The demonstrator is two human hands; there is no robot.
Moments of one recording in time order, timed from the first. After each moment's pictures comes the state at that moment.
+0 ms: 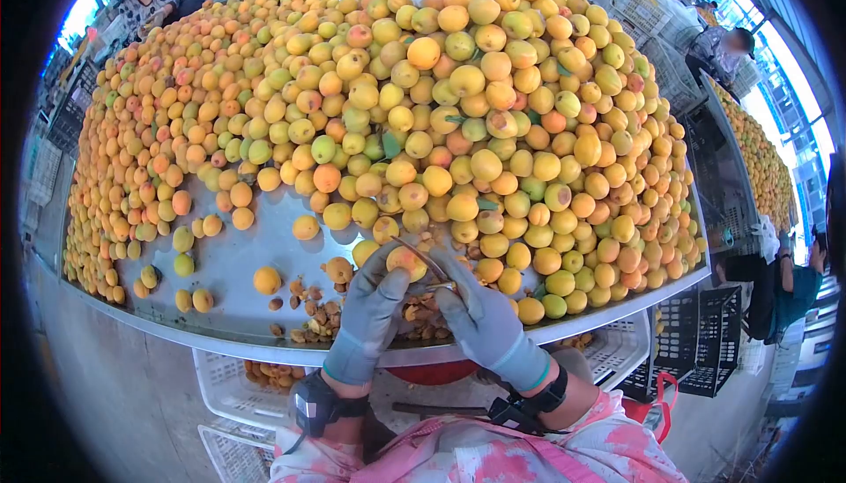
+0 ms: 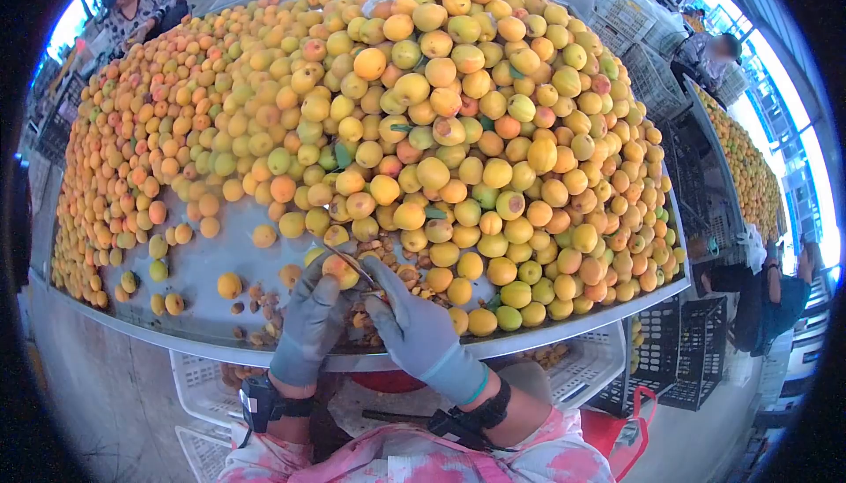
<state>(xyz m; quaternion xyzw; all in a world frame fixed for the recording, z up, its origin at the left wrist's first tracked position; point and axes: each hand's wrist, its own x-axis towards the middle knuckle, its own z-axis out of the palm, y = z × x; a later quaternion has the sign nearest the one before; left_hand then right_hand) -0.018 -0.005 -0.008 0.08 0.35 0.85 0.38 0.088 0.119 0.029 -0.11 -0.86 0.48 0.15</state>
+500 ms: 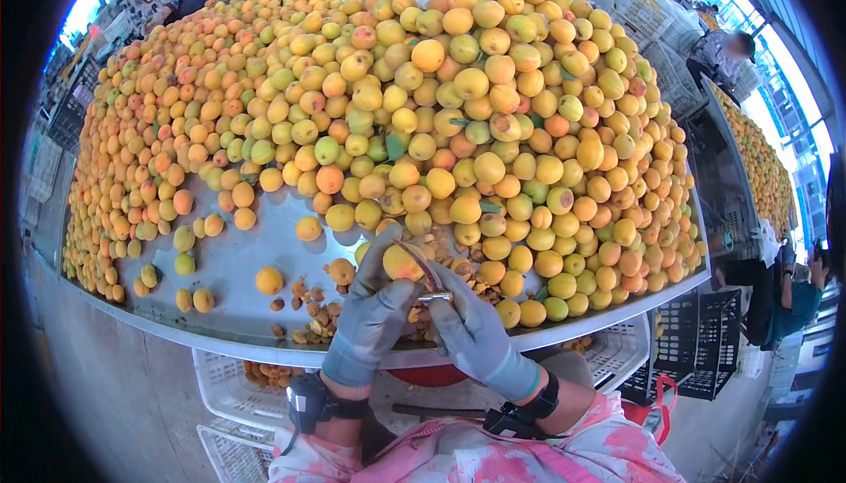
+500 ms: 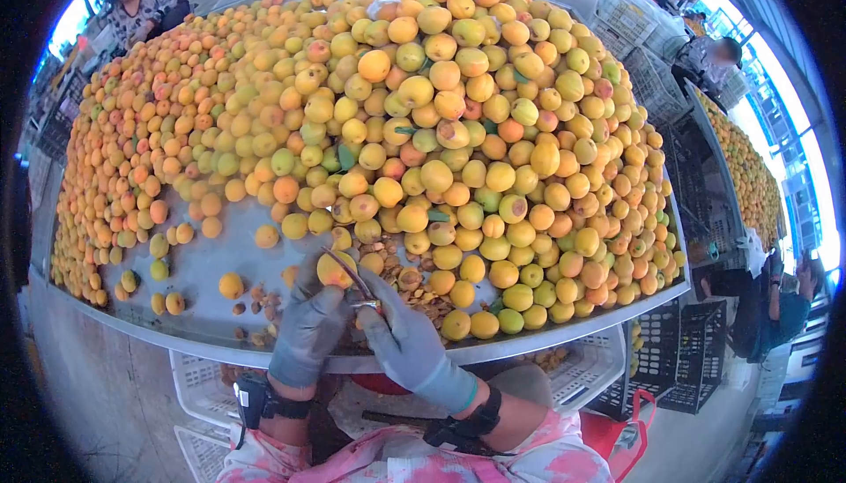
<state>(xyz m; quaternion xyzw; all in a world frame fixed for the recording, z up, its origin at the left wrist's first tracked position) -0.019 -0.011 -0.001 0.11 0.33 0.86 0.37 0.089 0.103 0.031 -0.16 -0.74 0.66 0.03</state>
